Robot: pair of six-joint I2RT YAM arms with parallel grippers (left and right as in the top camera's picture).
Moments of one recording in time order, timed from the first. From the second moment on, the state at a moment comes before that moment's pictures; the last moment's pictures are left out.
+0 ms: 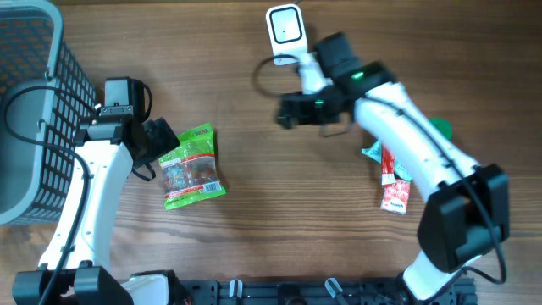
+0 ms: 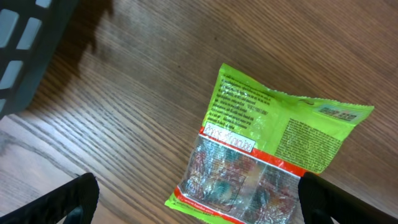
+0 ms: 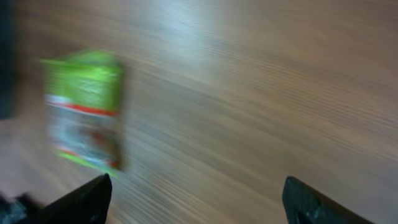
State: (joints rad) left arm 0.05 1.43 1.09 -0.99 -0.17 -0.52; right arm 0.48 1.84 1.49 -0.77 -0.39 0.27
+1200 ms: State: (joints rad) left arm 0.05 1.43 1.09 -0.99 -0.17 -0.53; right arm 0.73 2.01 1.47 -0.86 0.10 0.77
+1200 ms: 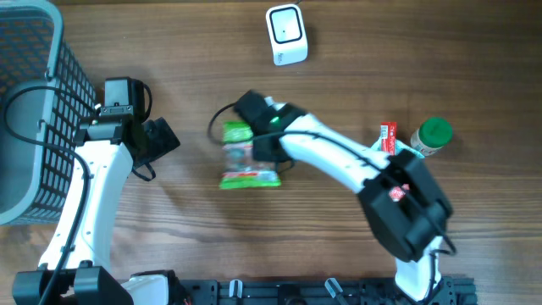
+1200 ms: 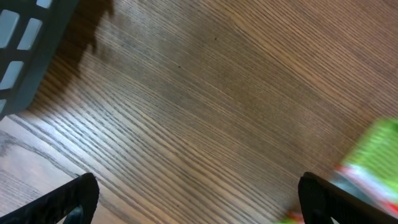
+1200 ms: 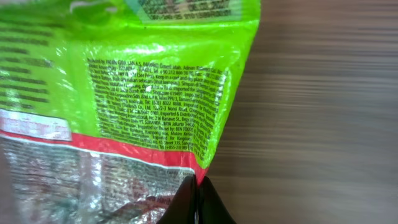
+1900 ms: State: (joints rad) left arm 0.05 1.43 1.09 -0.99 -0.17 -0.53; right arm 0.68 1.97 1.38 -1.03 -0.03 0.79
